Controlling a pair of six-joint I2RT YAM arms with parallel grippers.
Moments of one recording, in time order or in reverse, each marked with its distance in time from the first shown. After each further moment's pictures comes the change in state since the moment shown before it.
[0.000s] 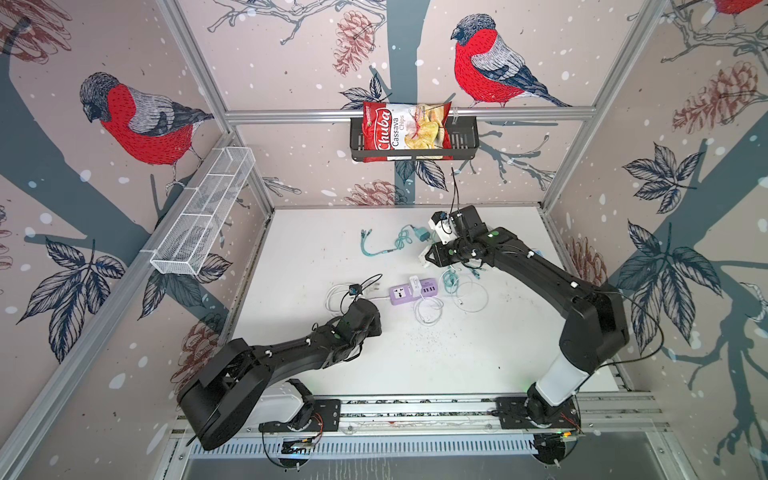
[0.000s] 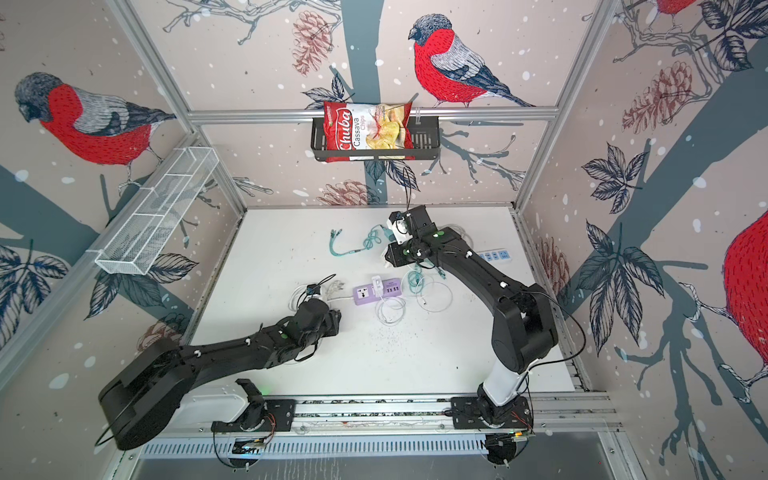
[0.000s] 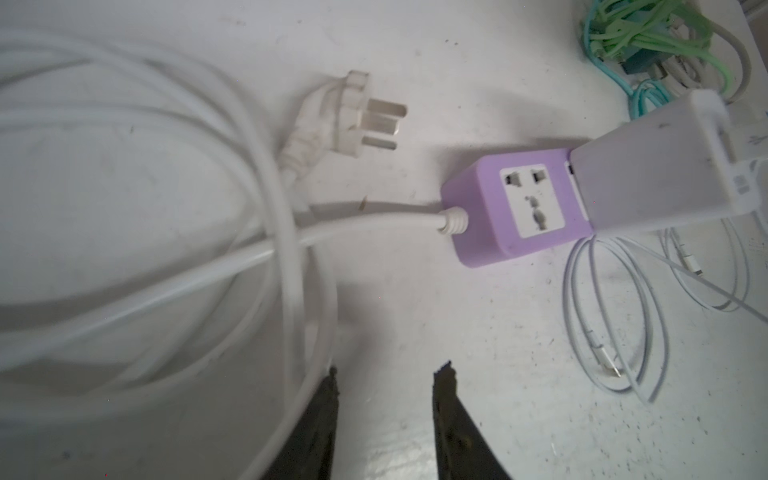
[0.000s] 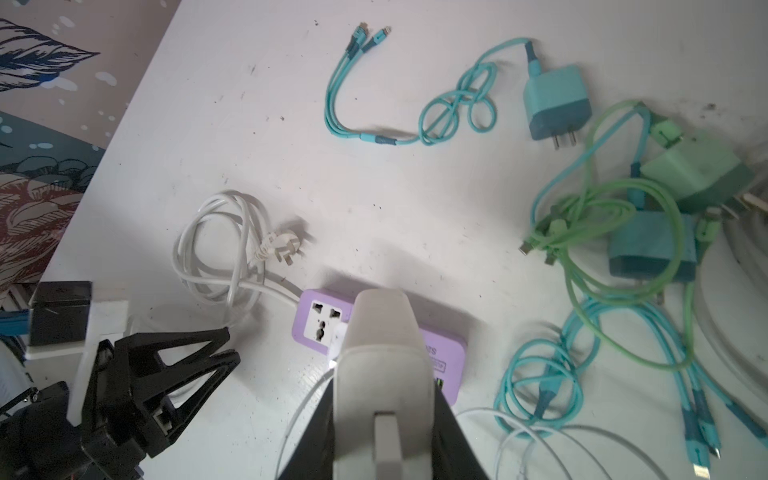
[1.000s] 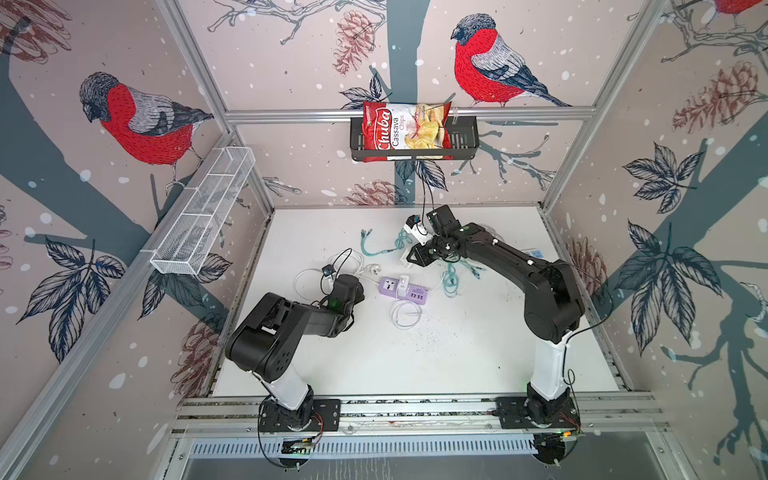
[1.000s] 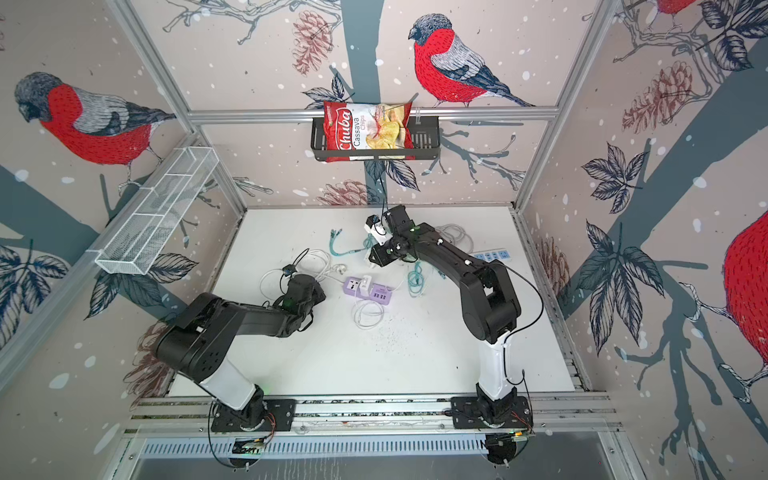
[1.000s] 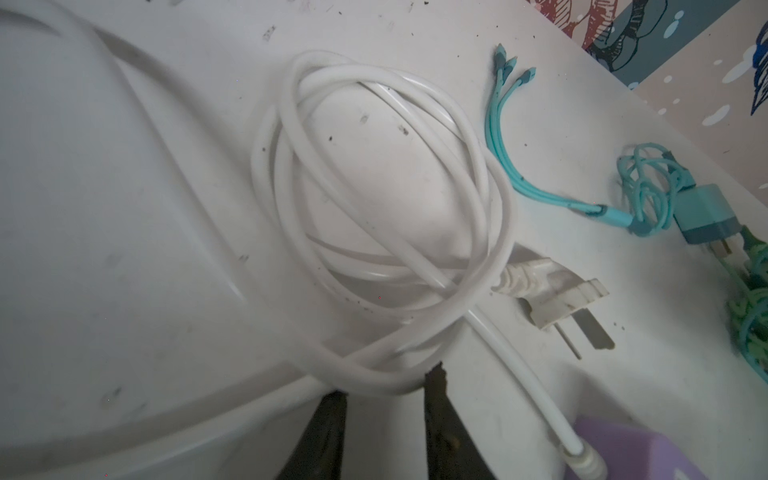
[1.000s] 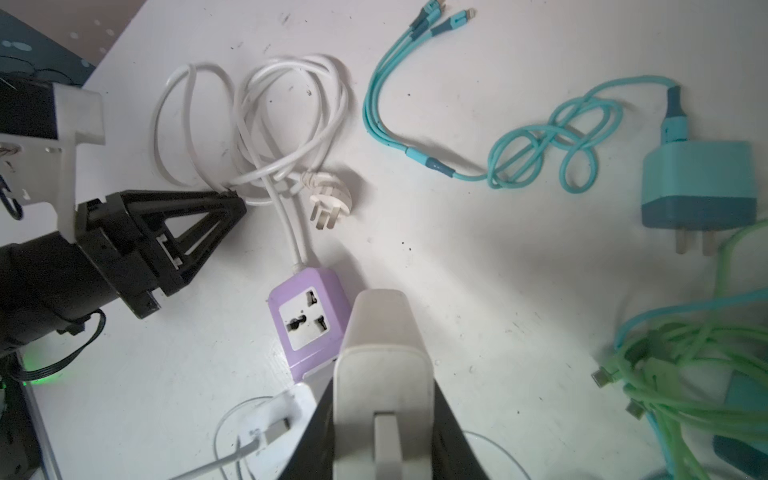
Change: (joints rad) left arm 0.348 0.431 0.154 0.388 -0.055 0.015; right arm 0.026 0.272 0.156 0.034 -0.062 -0.197
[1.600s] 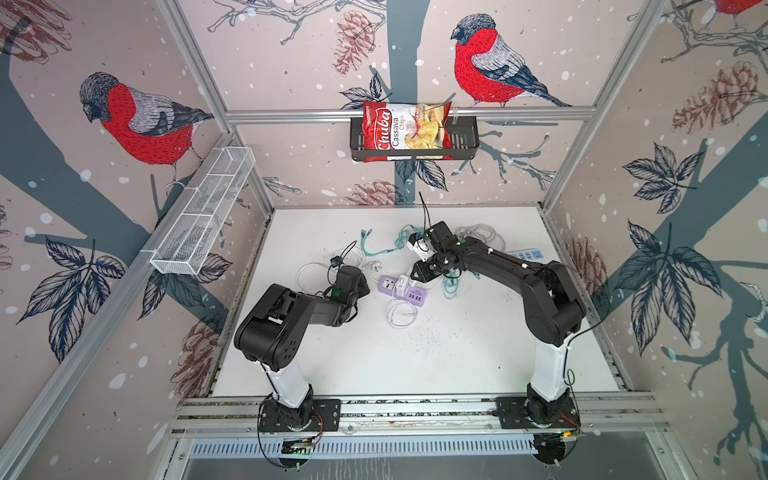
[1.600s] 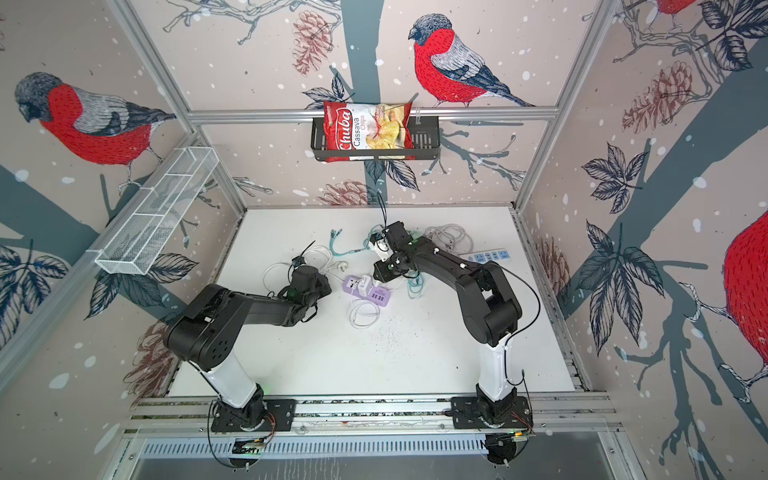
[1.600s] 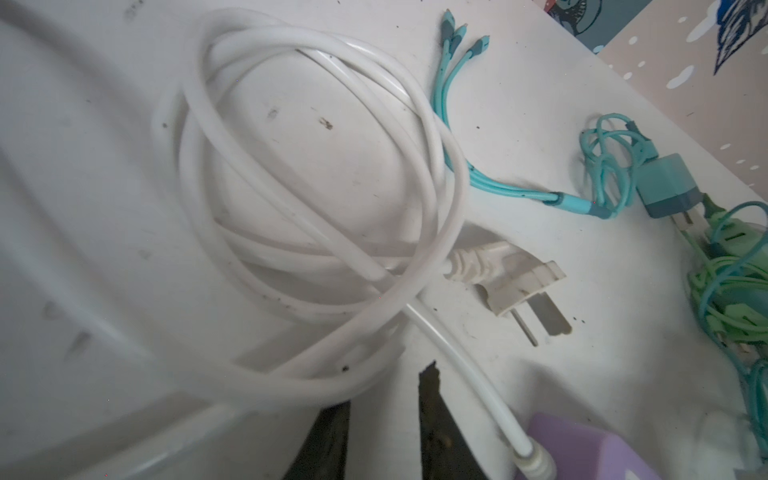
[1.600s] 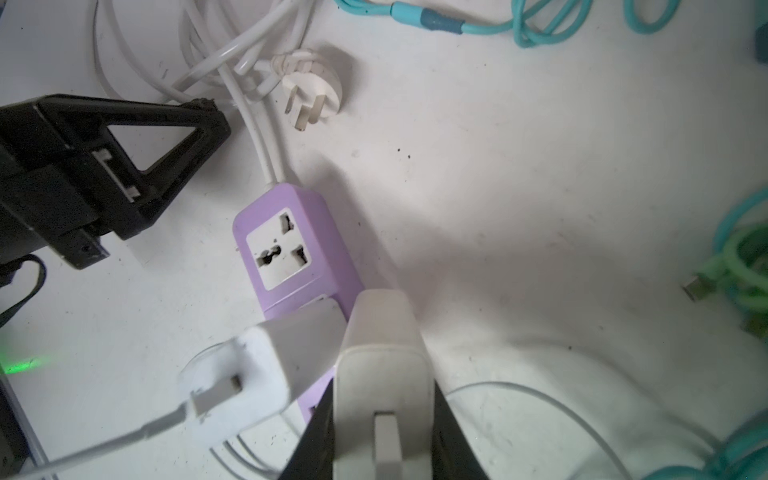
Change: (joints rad) left arm 0.003 0.051 0.077 0.000 0.119 0.058; right arm 0.032 -0.054 -0.196 0.047 0.032 0.092
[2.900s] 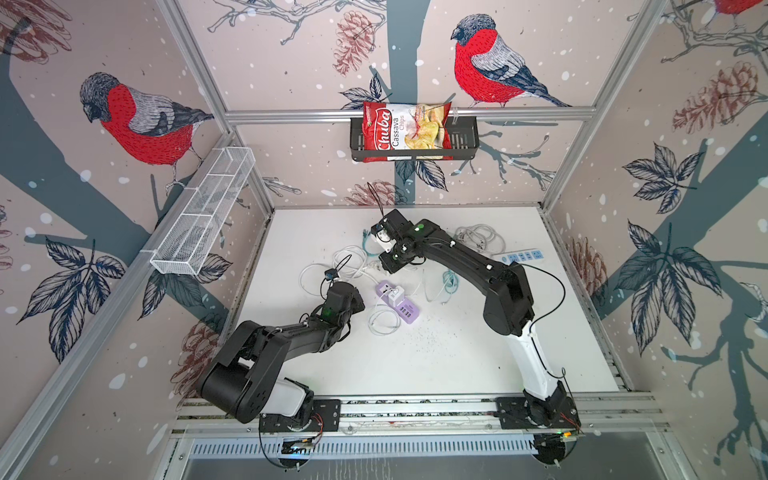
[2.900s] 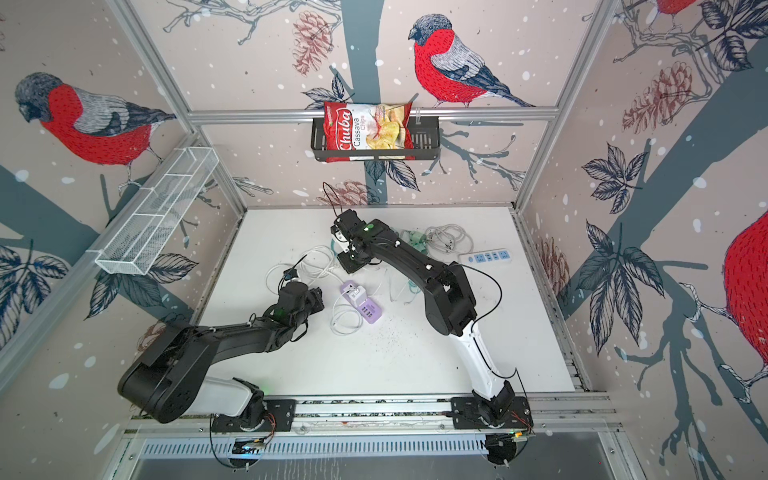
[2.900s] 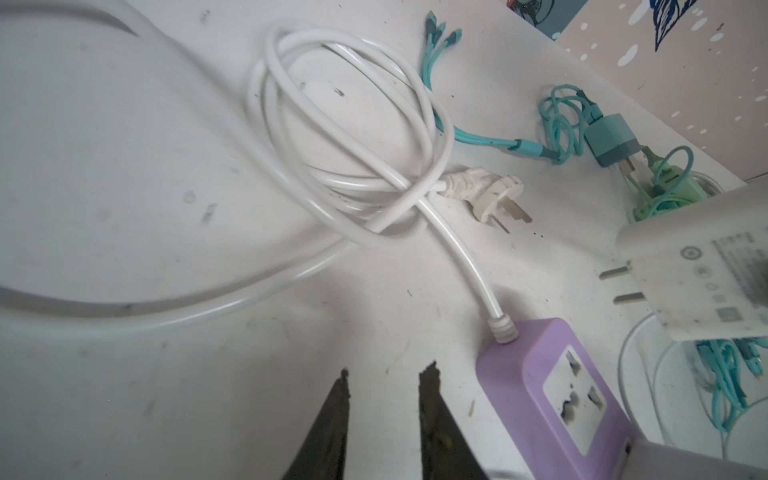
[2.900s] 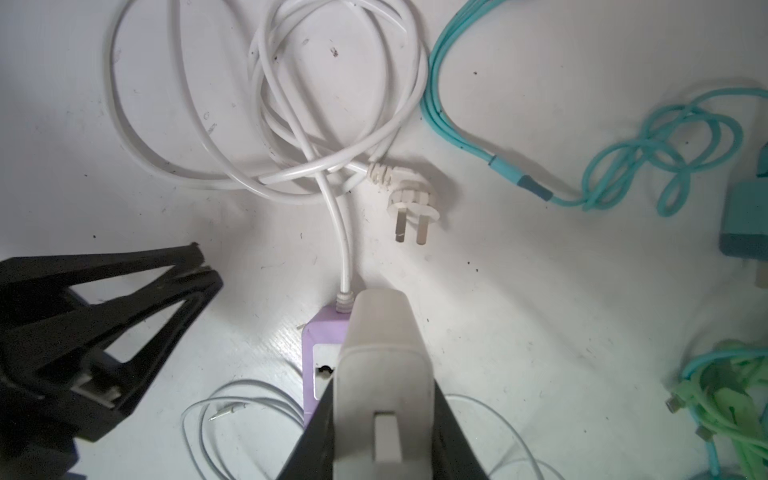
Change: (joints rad) left arm -0.042 -0.339 -0.224 -0.084 -0.052 0.048; right arm 0.196 0.329 0.713 -0.439 0.248 0.007
